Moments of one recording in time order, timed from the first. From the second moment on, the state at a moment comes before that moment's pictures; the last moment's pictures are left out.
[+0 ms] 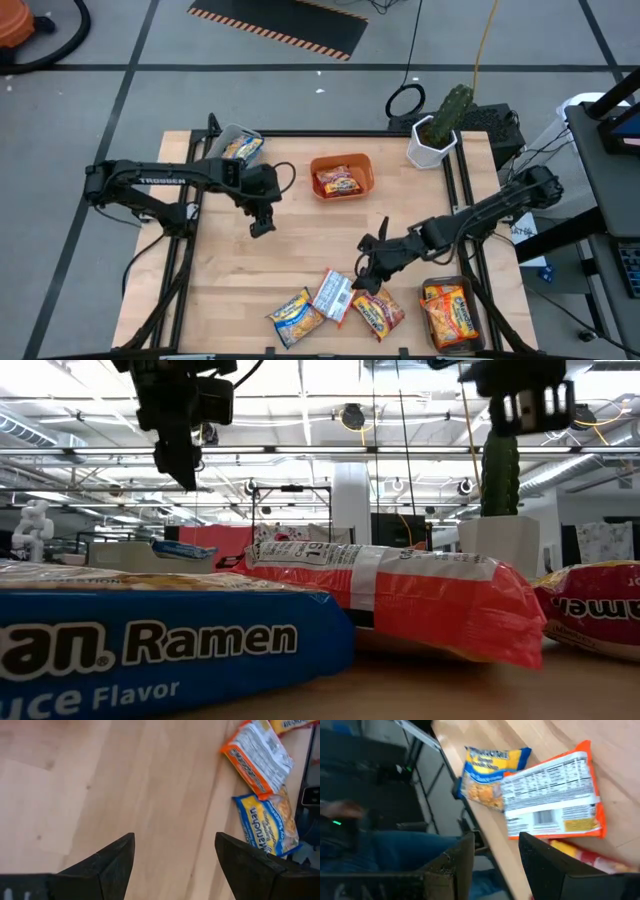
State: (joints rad) left arm 0.13 1.31 1.03 -0.85 0.31 -0.27; right arm 0.40 1.42 0.95 -0.19 -0.11 1.28
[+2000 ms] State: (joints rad) left arm -0.13 1.31 1.03 -0.75 -0.27 -0.74; right arm 0.37 1.74 0.95 -0.38 -0.21 -0.12
